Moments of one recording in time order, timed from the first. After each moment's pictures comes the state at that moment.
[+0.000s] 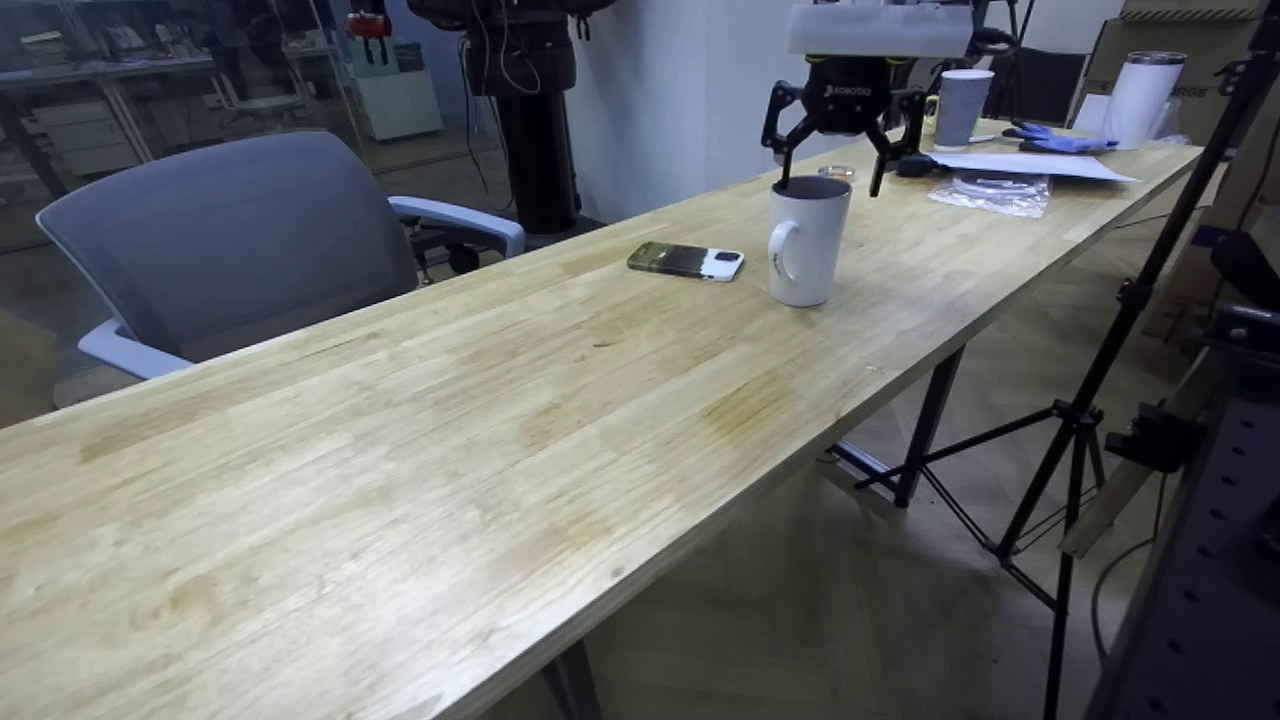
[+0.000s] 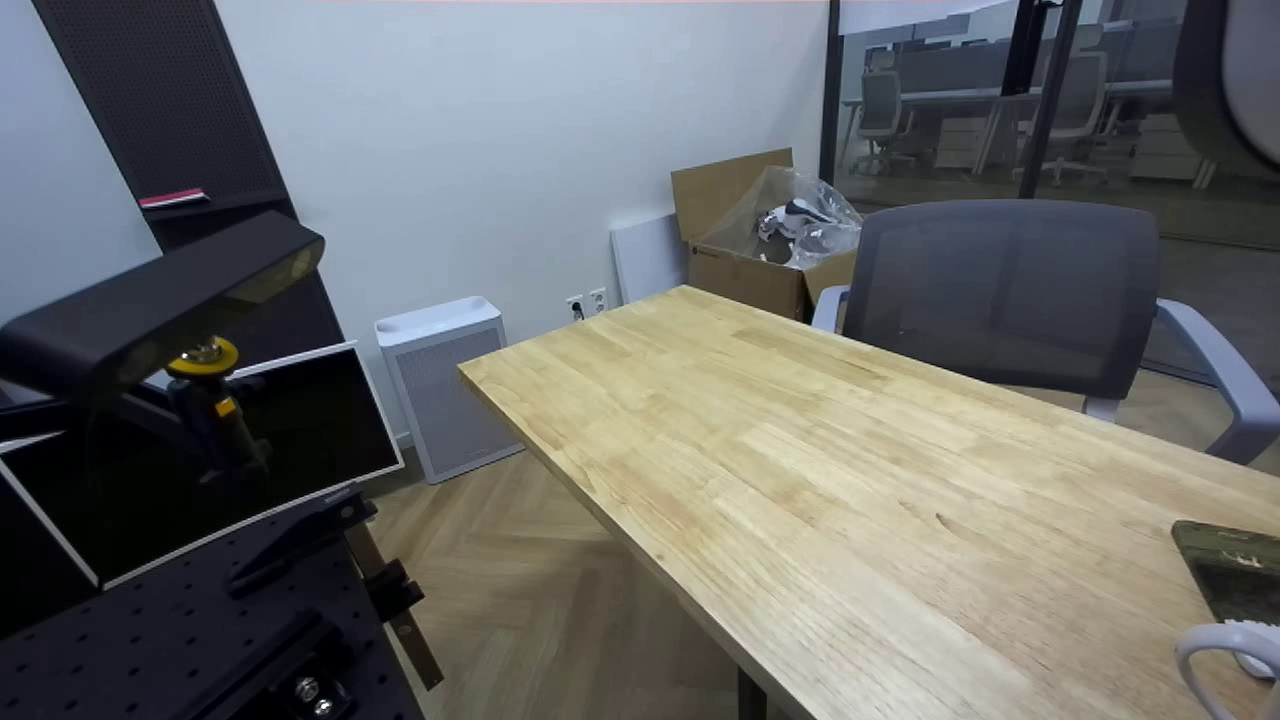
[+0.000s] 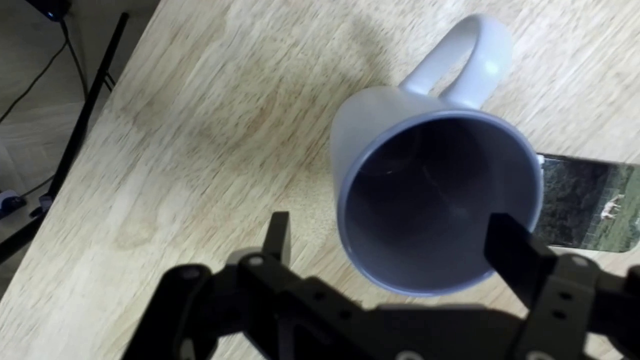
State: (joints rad) arm -0.30 0.57 -0.24 -2.08 0.32 2.70 0.23
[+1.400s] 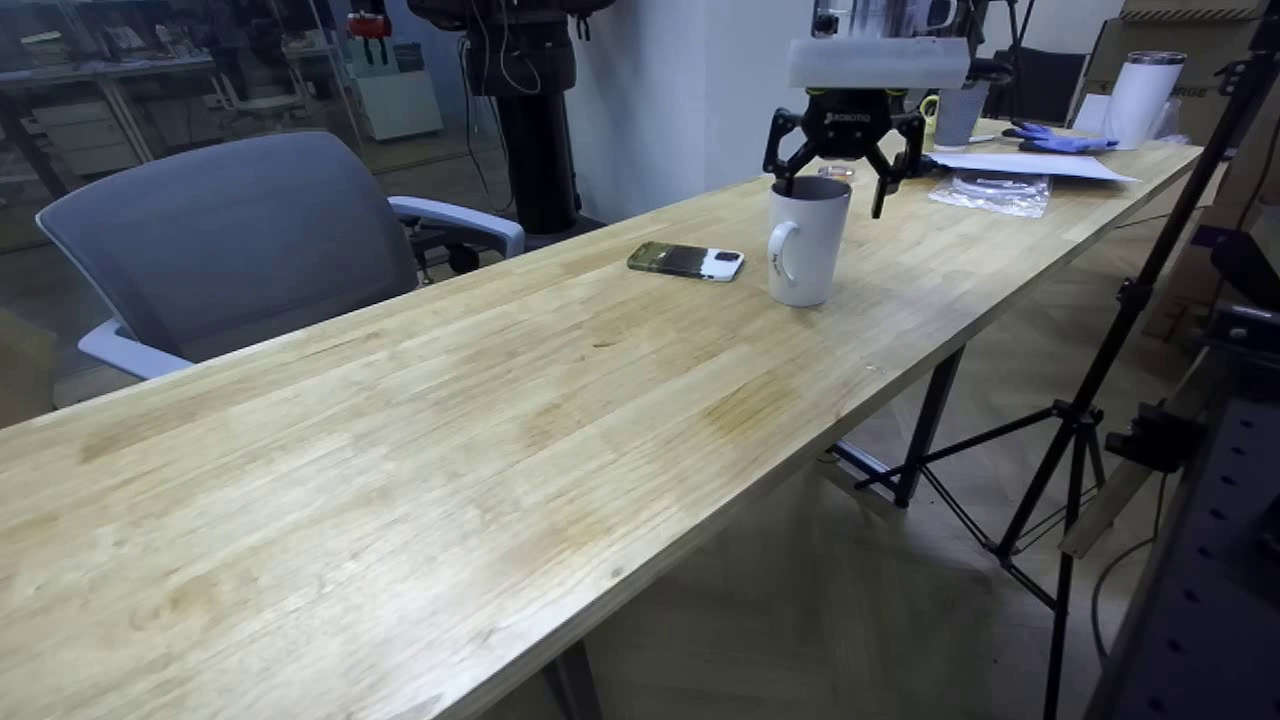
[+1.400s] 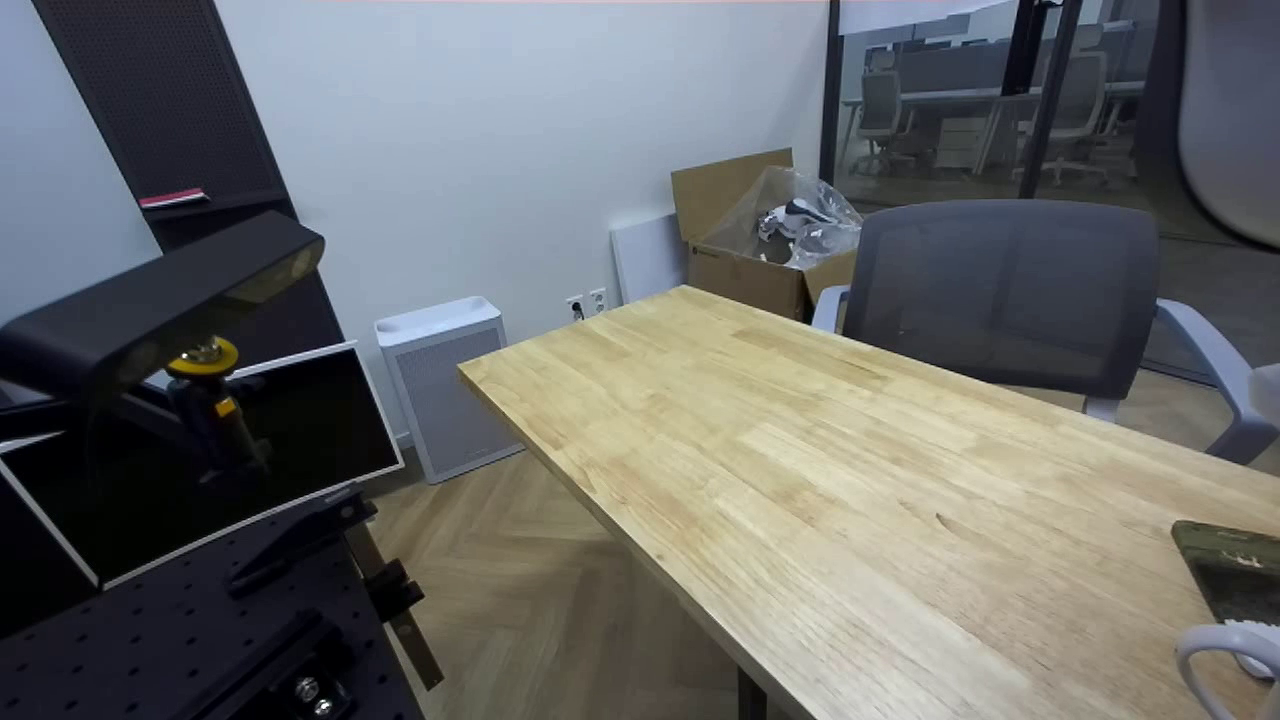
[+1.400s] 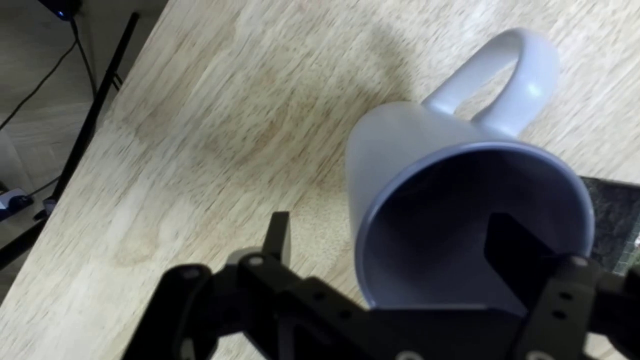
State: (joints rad) arm -0.29 0.61 -0.24 -2.08 0.31 2.73 0.23
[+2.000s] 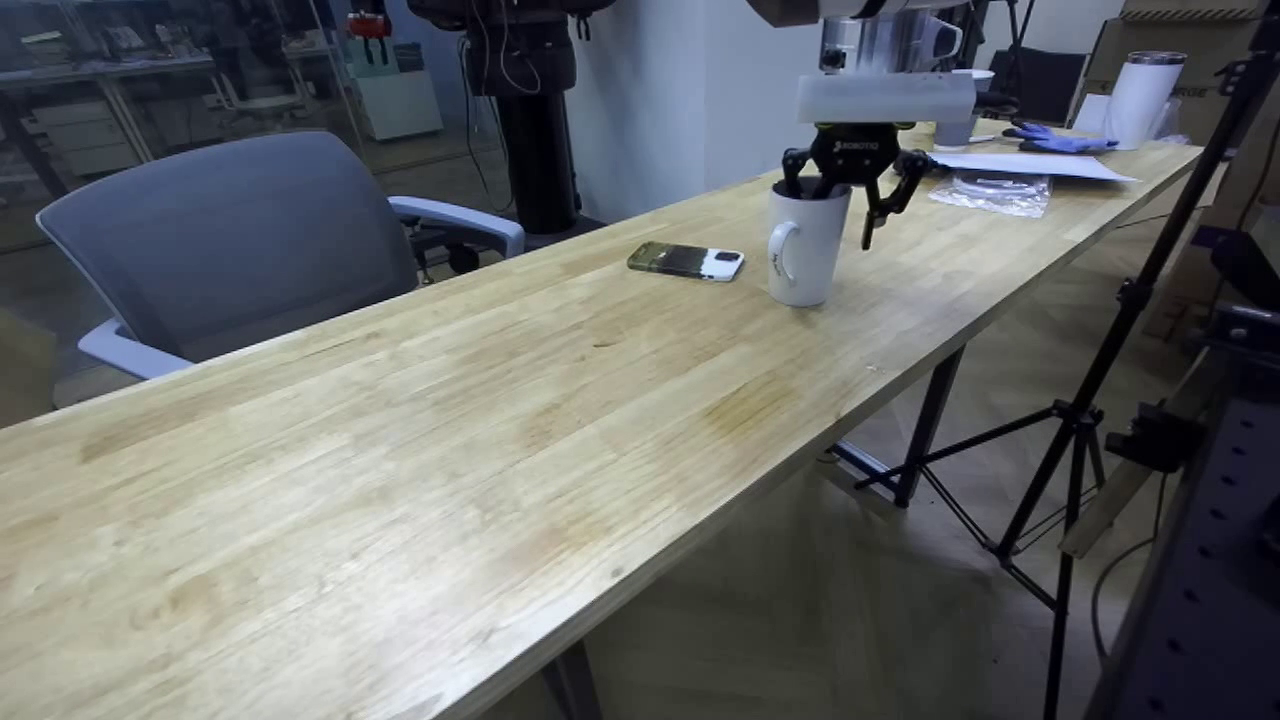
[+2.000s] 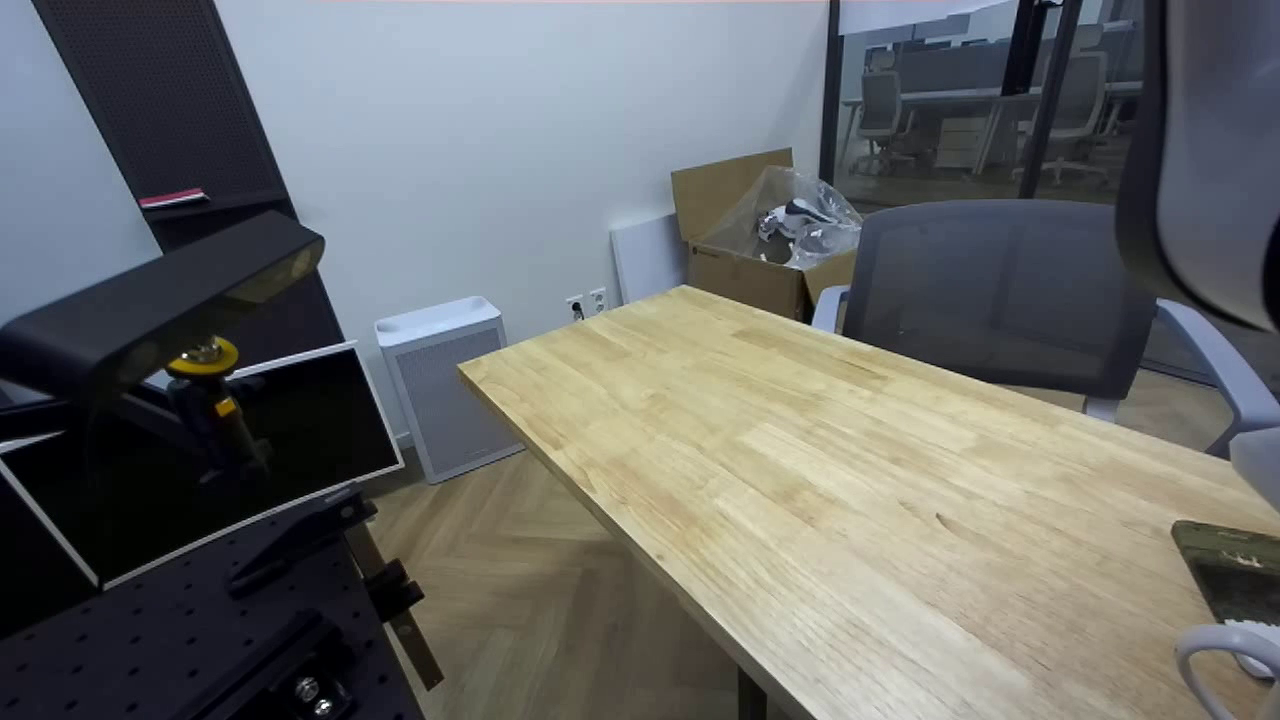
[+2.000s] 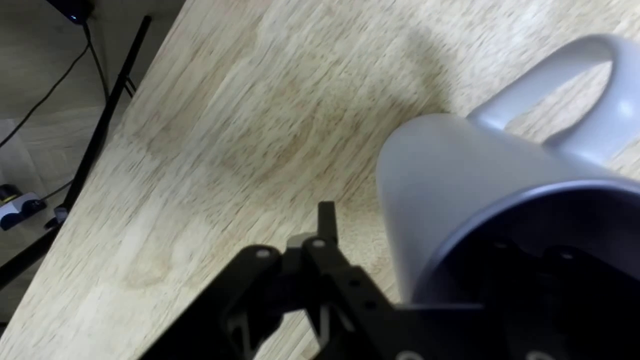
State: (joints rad) arm -0.30 0.67 -0.24 -2.08 0.31 2.77 0.23
